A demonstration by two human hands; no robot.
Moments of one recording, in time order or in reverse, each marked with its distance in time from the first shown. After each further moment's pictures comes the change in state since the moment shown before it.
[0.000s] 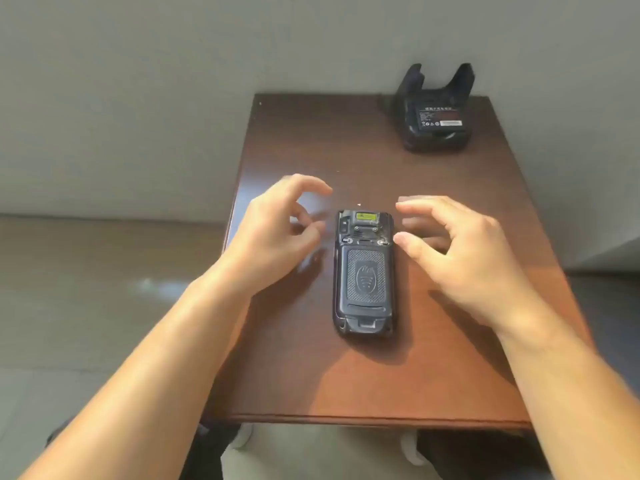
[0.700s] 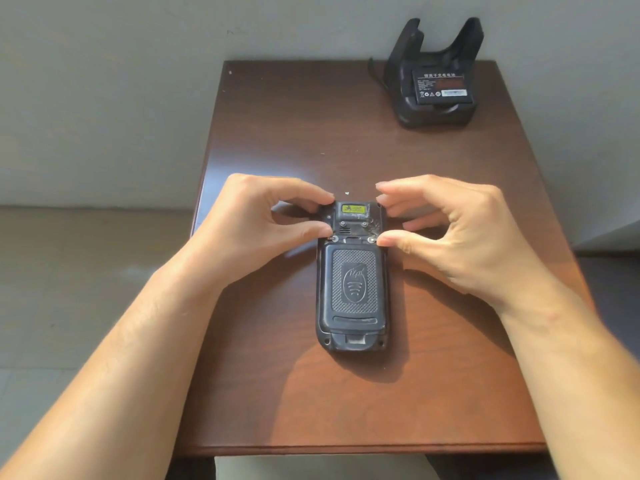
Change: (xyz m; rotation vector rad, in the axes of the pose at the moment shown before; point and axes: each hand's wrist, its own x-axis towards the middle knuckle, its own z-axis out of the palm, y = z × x) left_hand 0.023 -0.008 0.003 -0.075 -0.127 0.000; right_hand 0.028 0.027 0.002 0.067 -0.107 -0.125
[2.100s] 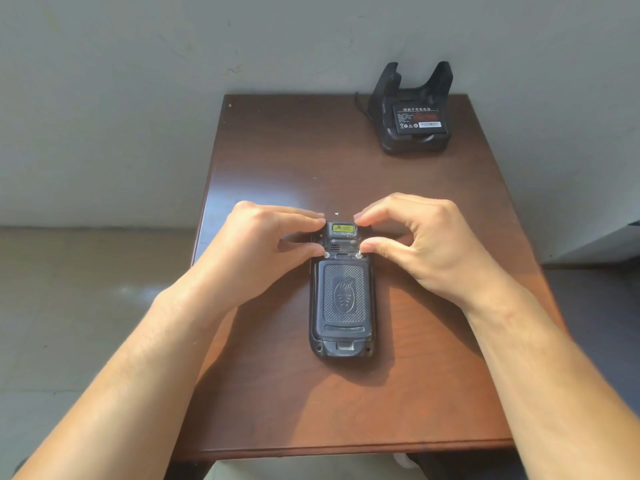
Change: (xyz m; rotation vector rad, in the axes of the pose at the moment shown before) left_hand -0.004 0.002 0.004 0.248 0.013 0.193; right_hand 0.013 -0.008 0.001 -0.108 -0.047 -0.018
